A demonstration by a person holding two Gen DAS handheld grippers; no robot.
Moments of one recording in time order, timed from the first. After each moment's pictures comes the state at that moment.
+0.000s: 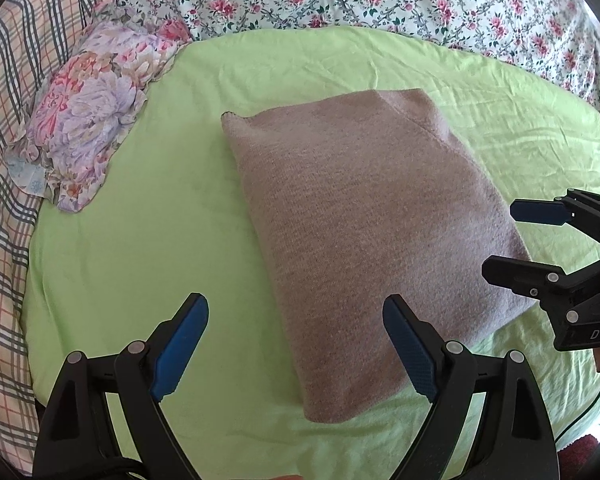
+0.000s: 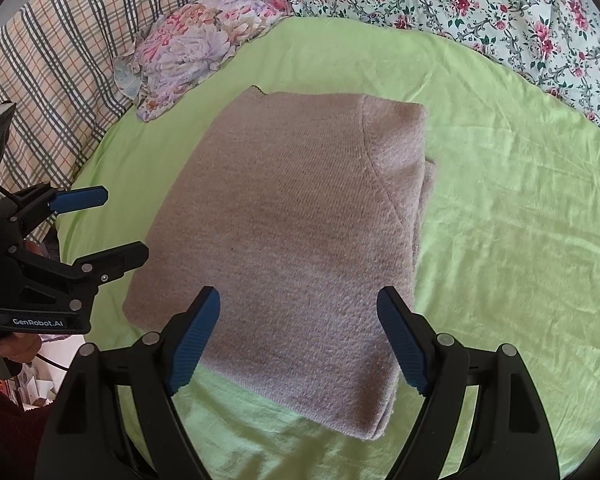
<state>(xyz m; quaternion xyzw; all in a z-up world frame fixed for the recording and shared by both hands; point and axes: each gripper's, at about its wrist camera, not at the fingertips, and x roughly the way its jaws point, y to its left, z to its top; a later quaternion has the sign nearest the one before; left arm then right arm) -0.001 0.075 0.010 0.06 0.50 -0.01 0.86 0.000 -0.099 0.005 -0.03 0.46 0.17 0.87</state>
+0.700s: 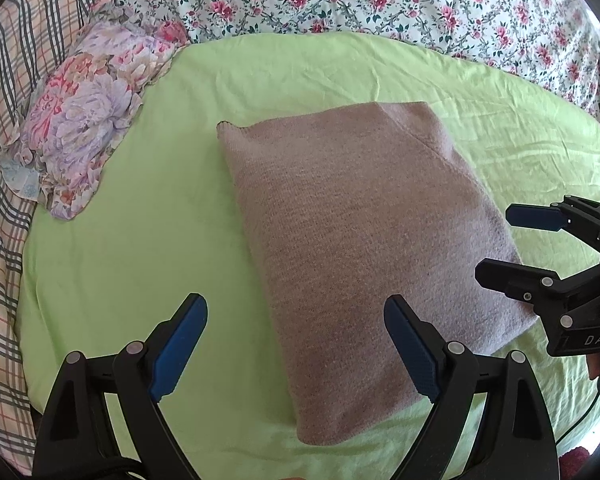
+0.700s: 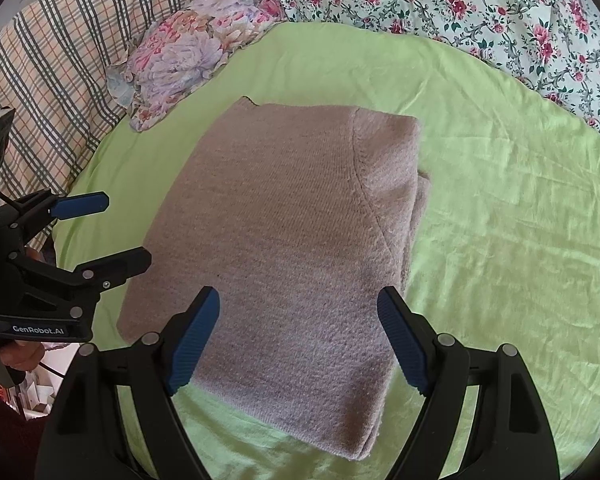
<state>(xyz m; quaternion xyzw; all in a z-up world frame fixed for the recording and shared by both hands) 0.012 0.069 0.012 0.05 0.50 -0.01 0.87 0.018 -0.107 0.009 -0.02 0.46 0.17 0.87</state>
